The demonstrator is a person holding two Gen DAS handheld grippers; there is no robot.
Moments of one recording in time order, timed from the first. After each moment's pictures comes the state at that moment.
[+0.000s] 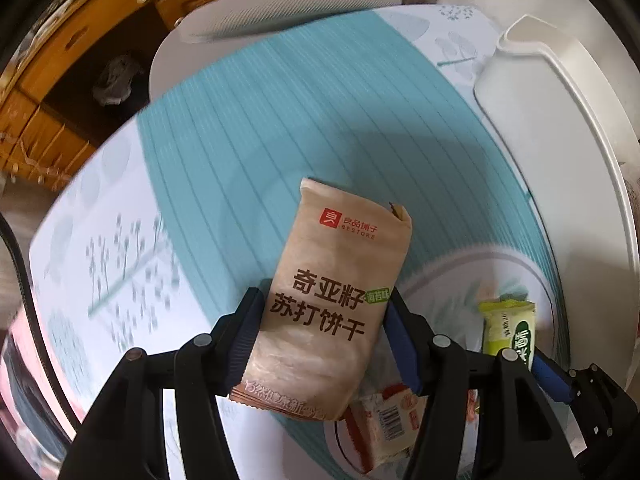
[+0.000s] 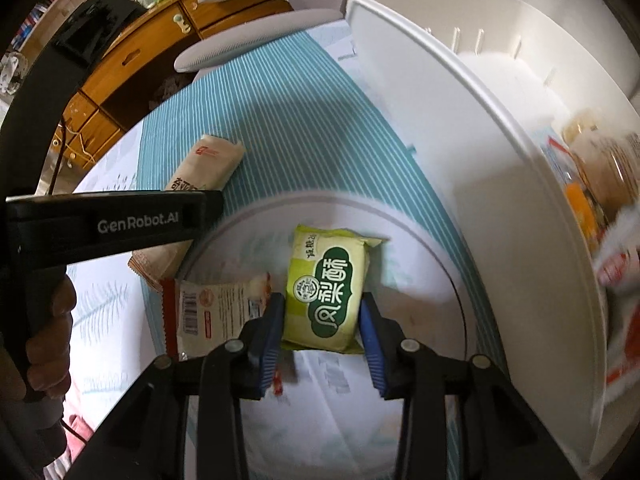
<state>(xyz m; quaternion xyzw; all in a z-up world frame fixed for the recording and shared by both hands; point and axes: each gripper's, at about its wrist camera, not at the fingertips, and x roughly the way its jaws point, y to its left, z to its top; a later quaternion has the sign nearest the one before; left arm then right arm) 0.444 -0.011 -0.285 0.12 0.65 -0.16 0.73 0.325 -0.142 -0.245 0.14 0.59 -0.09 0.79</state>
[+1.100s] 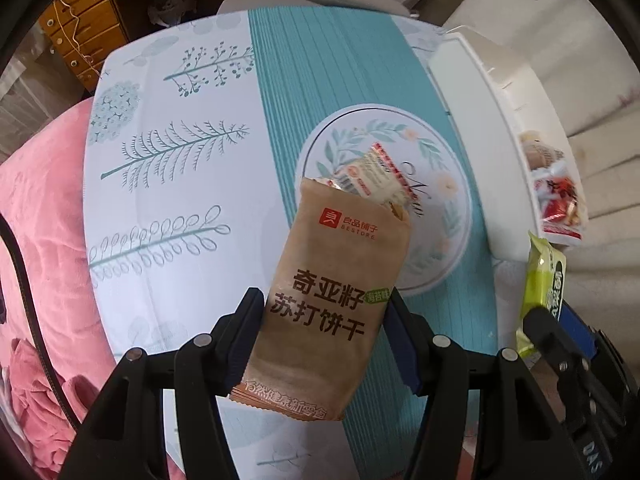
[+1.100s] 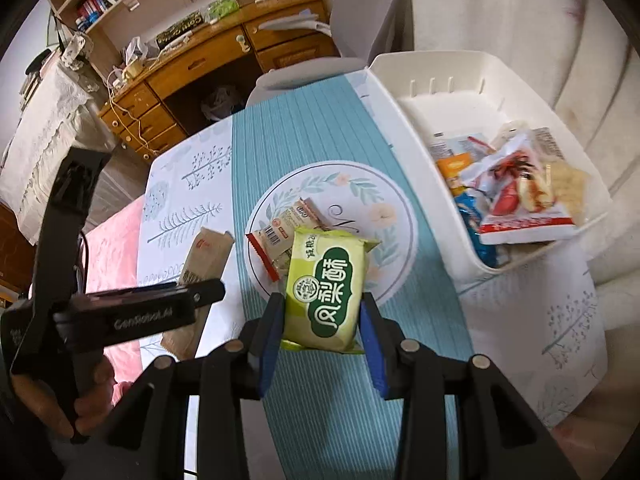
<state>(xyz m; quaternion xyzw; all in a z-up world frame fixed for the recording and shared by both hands) 0.254 0.060 -0.202 -0.04 0.65 -0.13 0.74 0.184 -0.123 -0.126 0.12 0.54 -0.03 0.83</state>
